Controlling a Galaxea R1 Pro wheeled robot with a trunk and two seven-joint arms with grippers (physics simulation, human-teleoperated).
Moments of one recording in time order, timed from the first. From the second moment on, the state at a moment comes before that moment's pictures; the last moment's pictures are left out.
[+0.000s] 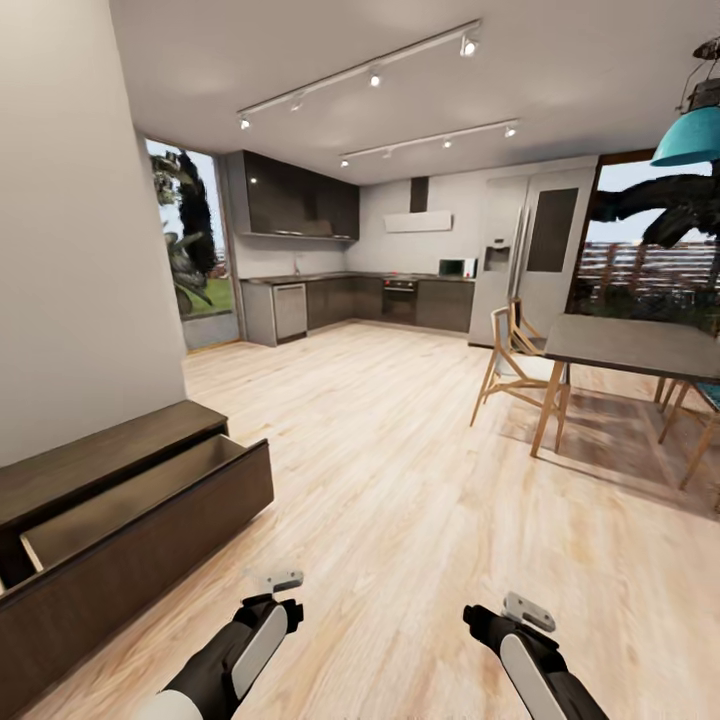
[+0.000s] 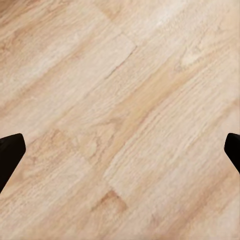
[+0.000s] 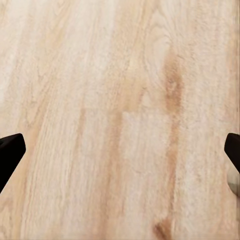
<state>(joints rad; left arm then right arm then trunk) -0.49 -0.08 -0.36 -0.68 0.62 0.46 0.57 -0.27 -0.04 0.13 -1.01 -0.68 0.42 -0.46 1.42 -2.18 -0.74</state>
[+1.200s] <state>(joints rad) -0.49 -0.07 -0.44 -0.64 0.61 0.39 0.57 -0.27 -0.04 0.14 -0.86 -0.67 0.25 -0.46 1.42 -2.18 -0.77</state>
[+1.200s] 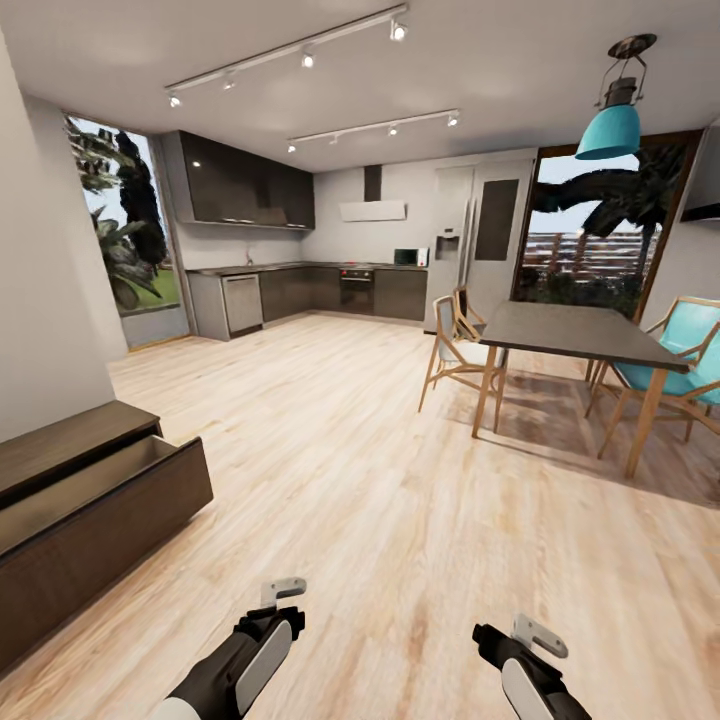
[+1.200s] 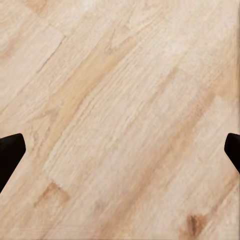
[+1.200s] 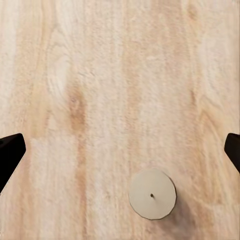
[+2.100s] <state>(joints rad) -0.49 -0.07 -0.48 -0.62 0.61 0.36 0.57 -0.27 -0.03 0.19 -0.86 -0.67 0.25 -0.46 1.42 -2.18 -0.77</state>
